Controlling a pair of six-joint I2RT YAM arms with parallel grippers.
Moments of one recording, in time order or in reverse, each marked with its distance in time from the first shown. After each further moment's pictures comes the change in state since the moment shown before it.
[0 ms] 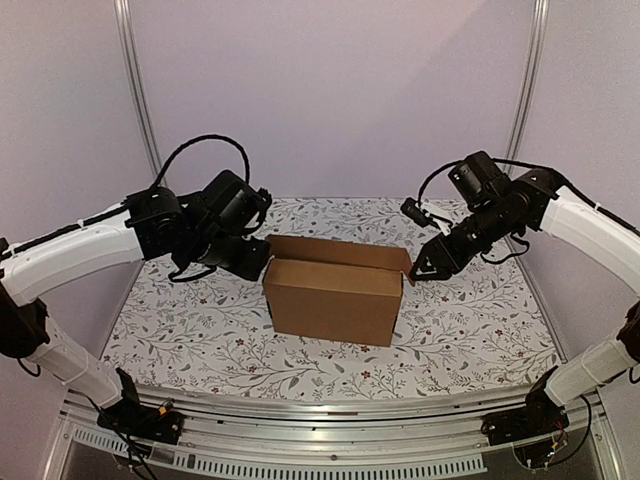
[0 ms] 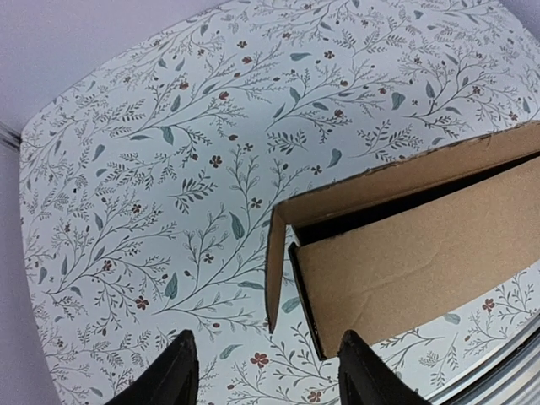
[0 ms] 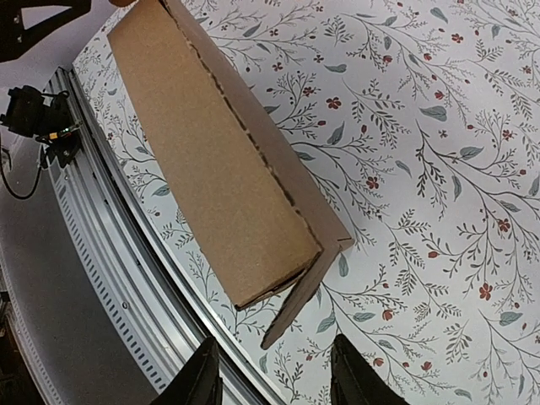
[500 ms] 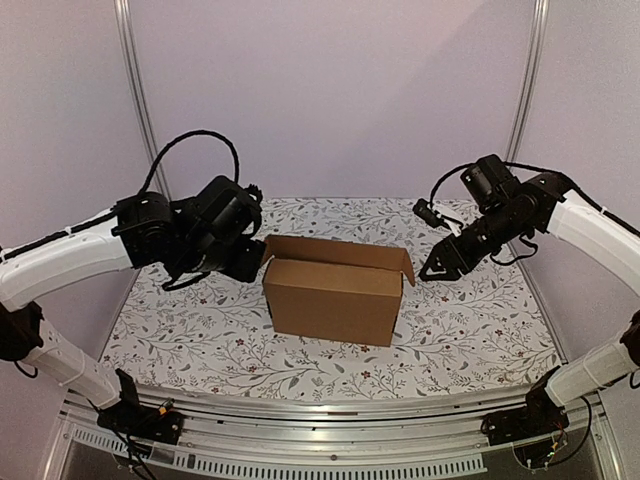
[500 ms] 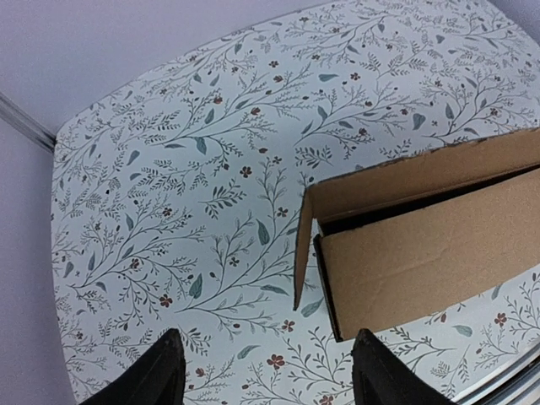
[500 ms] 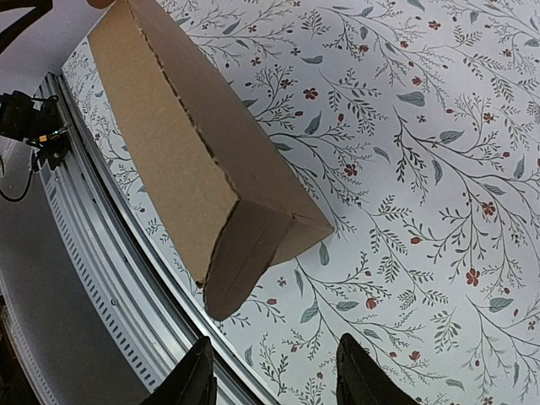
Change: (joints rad) left arm -0.077 -0.042 -0.024 -0.020 -0.150 -0.060; right arm -0.074 -0.052 -0.049 -0.003 -0.012 -0.042
